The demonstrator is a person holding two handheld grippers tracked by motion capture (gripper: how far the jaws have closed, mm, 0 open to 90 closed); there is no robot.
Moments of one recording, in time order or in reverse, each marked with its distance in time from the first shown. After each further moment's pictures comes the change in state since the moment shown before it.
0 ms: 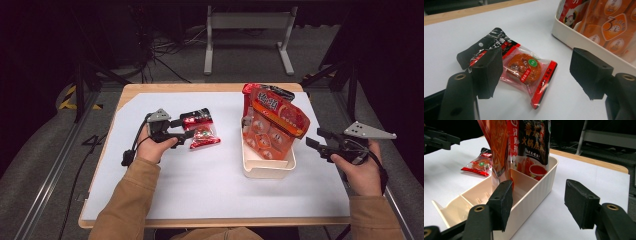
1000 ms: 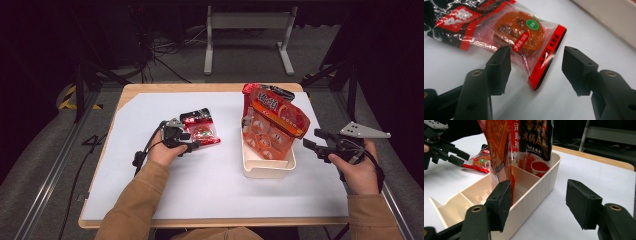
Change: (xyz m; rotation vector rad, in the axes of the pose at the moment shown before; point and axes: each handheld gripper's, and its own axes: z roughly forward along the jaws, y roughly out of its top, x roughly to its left) left arm -0.004 -0.023 0.036 0.233 -0.005 -0.032; right arm 0.000 -0.003 0.008 0.019 0.013 0.003
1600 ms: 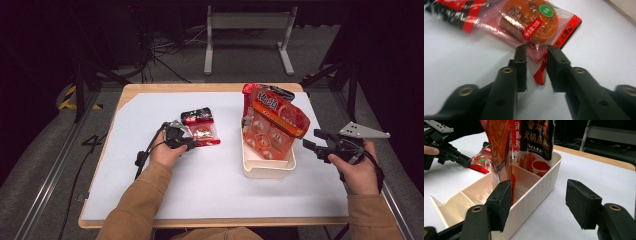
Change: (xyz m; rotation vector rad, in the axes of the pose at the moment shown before) left arm 0.003 -0.003 0.009 0.053 0.053 -0.025; right arm 0.000 0.000 0.001 0.004 0.006 -0.007
